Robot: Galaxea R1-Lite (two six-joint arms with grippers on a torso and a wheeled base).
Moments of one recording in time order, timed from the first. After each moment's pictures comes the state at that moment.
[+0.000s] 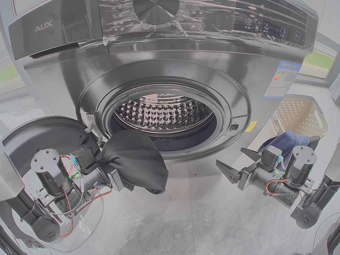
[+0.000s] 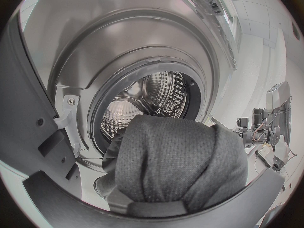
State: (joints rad) left arm -0.51 1.80 -0.25 -1.55 -0.04 -0.12; right arm 0.55 1.89 -0.29 -1.54 0.02 0.10
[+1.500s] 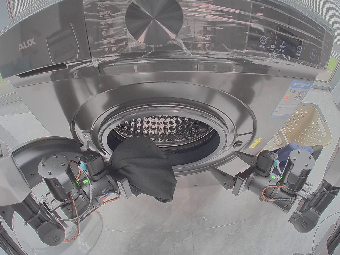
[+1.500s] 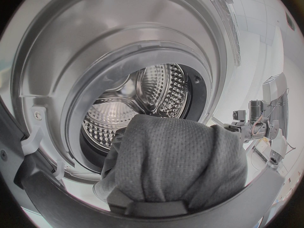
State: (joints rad) left arm -0.57 1.83 -0.26 -1.55 -0.03 -0.09; right arm 0.62 1.89 -0.29 -1.54 0.00 0.11
